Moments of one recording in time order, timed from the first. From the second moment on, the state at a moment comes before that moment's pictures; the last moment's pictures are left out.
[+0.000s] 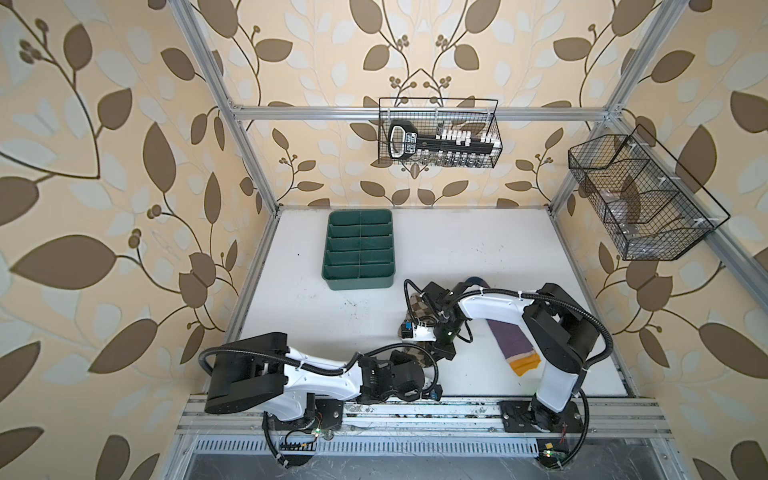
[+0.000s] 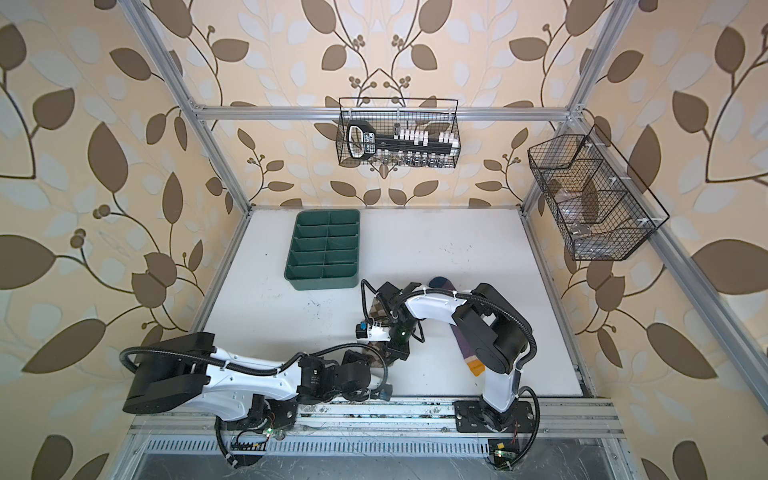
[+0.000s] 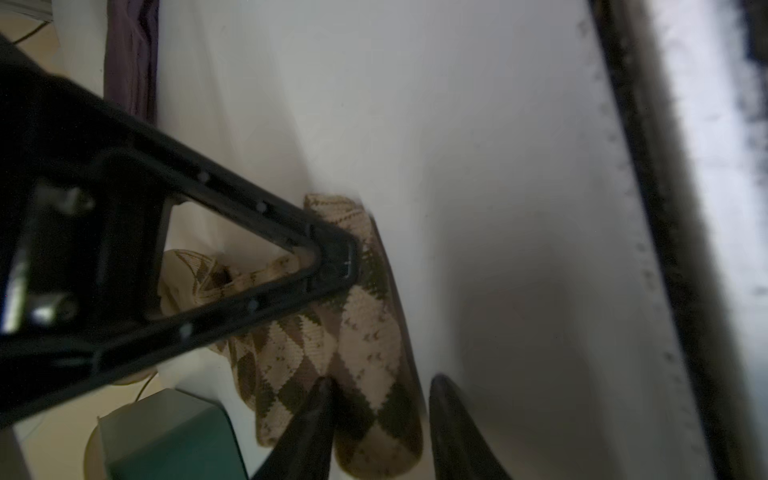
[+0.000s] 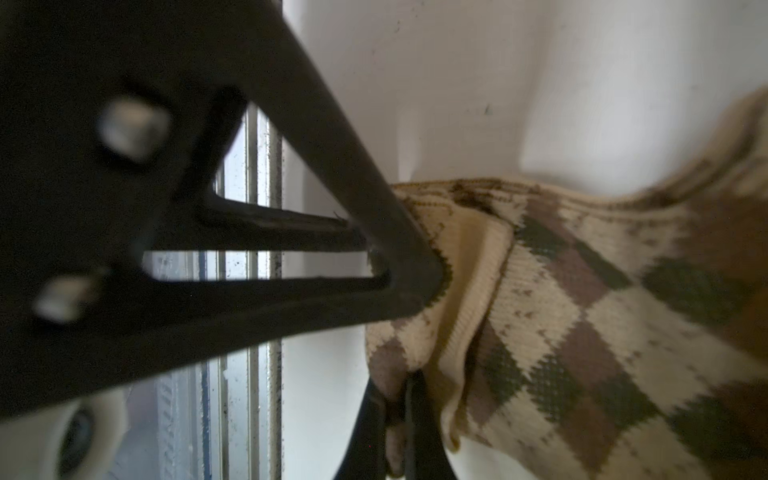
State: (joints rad) left arm -1.37 1.43 0.49 -0.02 -0.45 0.71; right arm 0.77 1.84 1.05 -0.81 -0.58 -0.71
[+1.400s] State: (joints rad) left arm -1.01 1.80 1.11 -0.85 0.37 0.60; right arm 1.21 0.63 0.59 -0.42 0.36 -0.54
